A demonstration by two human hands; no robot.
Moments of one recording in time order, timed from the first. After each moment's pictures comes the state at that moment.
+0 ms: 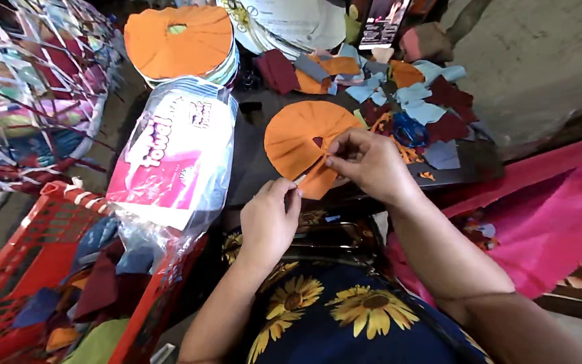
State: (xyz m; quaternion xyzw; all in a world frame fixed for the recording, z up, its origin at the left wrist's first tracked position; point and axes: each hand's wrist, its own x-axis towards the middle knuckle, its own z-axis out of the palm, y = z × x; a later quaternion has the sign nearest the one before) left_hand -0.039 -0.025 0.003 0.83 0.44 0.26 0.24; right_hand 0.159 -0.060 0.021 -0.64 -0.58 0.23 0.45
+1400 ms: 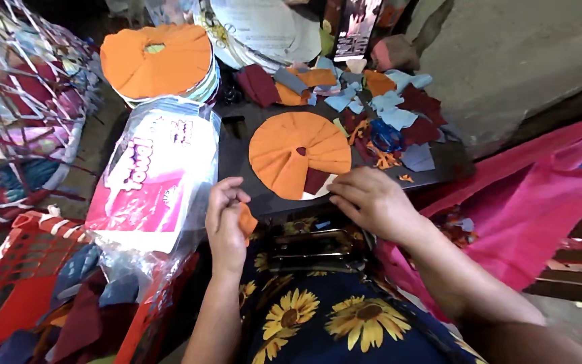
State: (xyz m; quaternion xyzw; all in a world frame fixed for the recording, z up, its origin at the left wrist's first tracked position) left_hand -0.063 0.005 -0.023 0.64 0.33 0.50 0.49; right_hand 0.187 -0.106 -0.025 -0.59 -0.75 -0.10 0.27
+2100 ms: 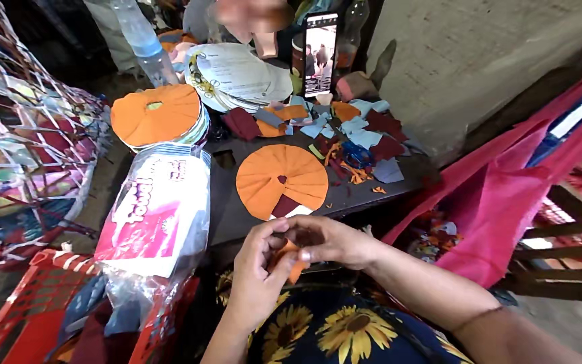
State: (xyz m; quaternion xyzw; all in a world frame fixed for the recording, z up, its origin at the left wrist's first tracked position) left_hand -0.053 -0.045 0.000 0.75 0.15 0.41 0.50; right_hand 0.136 -0.110 0.008 -0.41 -0.52 0.58 0.47
